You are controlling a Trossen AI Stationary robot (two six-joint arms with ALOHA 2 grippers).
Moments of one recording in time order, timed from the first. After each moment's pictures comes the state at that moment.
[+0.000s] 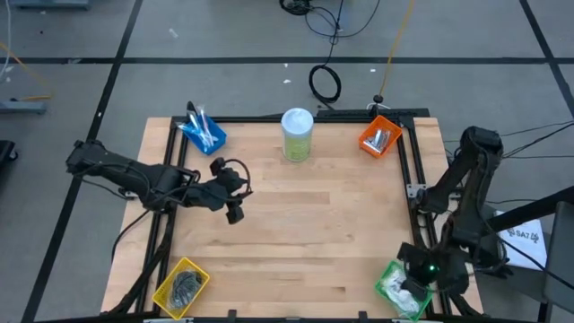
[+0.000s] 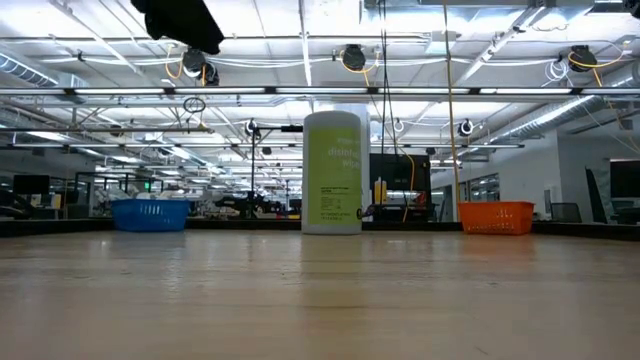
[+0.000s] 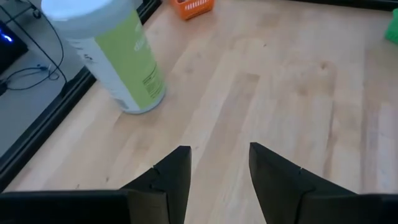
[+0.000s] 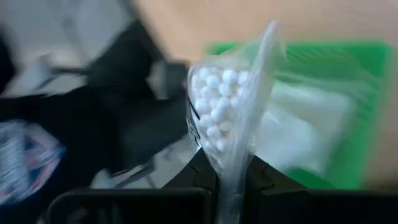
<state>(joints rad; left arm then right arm) -0.29 1.18 1.05 -0.65 -0.55 -0.40 1.23 1.15 0.75 -0.53 0.20 1.92</state>
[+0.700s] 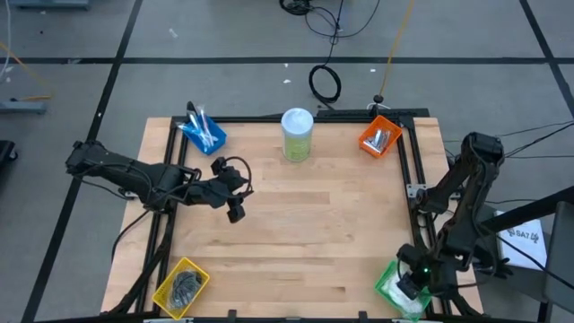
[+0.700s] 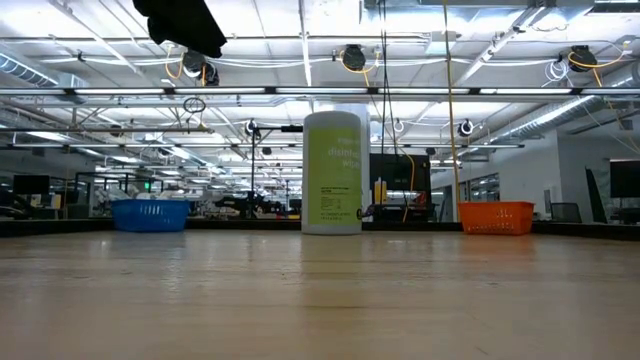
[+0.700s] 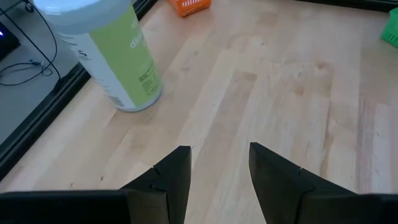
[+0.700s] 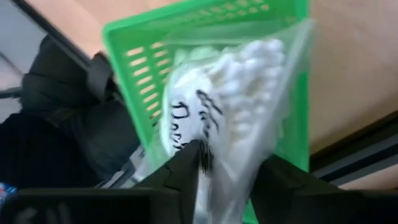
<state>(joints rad) -0.27 1.18 1.04 -0.63 -0.52 -0.40 1.23 1.24 0.74 -0.56 0.02 2.14</state>
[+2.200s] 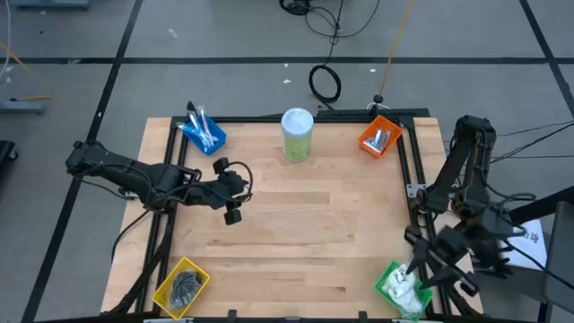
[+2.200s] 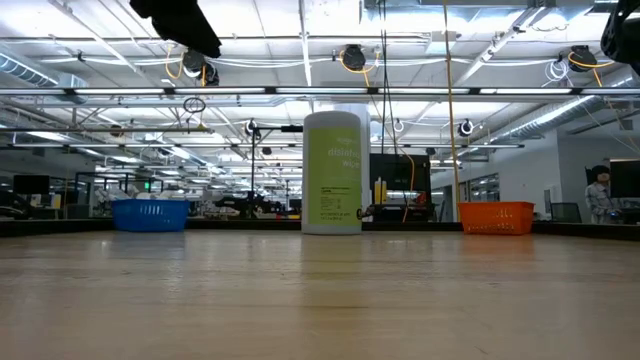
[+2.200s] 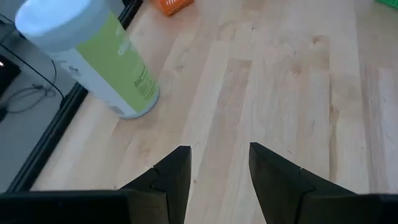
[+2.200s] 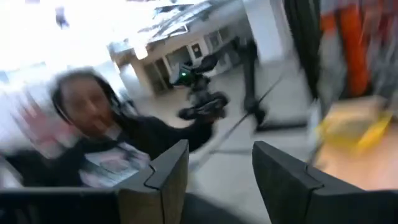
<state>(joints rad) -0.27 1.18 1.04 -0.65 -0.49 -0.25 1.24 0.85 0.74 0.26 0.60 0.32</state>
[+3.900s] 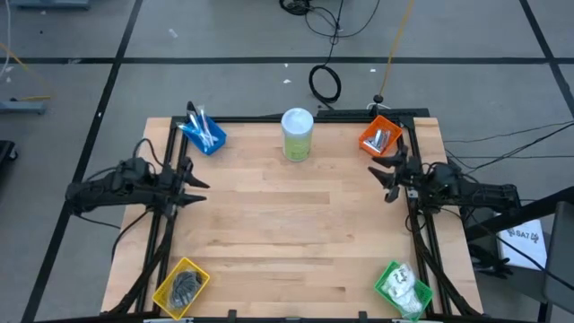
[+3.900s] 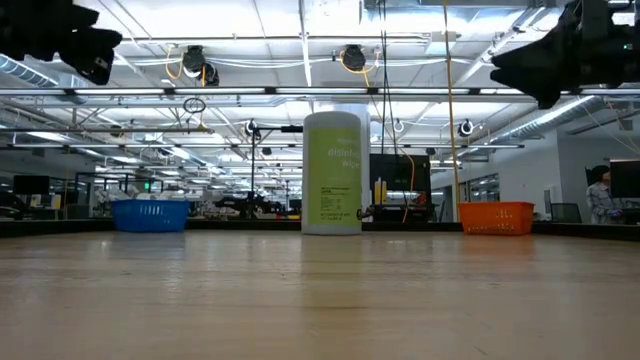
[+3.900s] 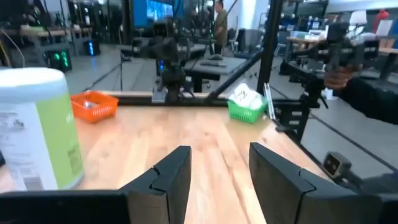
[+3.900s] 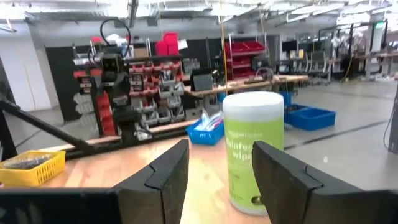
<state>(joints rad) 0.07 0.01 0.31 -0.34 0.24 -0.04 -0.06 0.01 0.15 0.00 0.28 0.08</state>
